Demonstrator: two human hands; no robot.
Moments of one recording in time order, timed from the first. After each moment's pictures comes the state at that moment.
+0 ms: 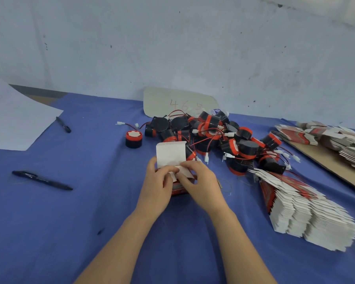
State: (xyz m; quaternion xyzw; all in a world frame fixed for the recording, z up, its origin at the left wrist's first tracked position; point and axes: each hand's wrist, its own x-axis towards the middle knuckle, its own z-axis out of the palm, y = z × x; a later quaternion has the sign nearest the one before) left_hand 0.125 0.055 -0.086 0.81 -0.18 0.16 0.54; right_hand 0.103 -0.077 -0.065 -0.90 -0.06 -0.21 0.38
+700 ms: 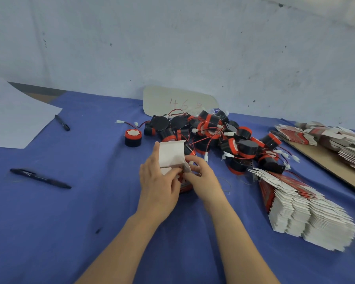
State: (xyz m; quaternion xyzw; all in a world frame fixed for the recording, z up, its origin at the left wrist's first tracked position) left_hand 0.119 0.050 -0.090 0.87 -0.19 0.26 0.36; right_hand 0.106 -0.076 -0.056 -0.78 0.04 -0.10 0.62
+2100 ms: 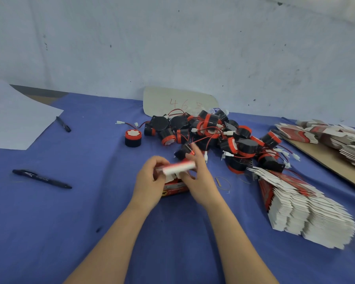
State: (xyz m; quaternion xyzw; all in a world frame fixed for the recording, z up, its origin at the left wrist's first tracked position) left_hand 0.128 0.063 -0.082 0.75 -0.14 0.13 0.63; right_hand 0.106 -0.076 -0.064 -0.82 -0.04 -0.13 0.55
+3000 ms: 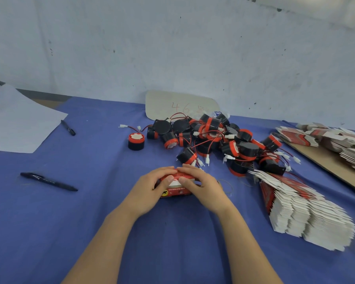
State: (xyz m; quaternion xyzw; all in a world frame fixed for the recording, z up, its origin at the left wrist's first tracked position) left_hand 0.125 0.092 -0.074 0.81 -0.28 0.03 0.52; right_hand 0.096 -0.088 -0.061 -0.87 -0.09 -0.08 0.48
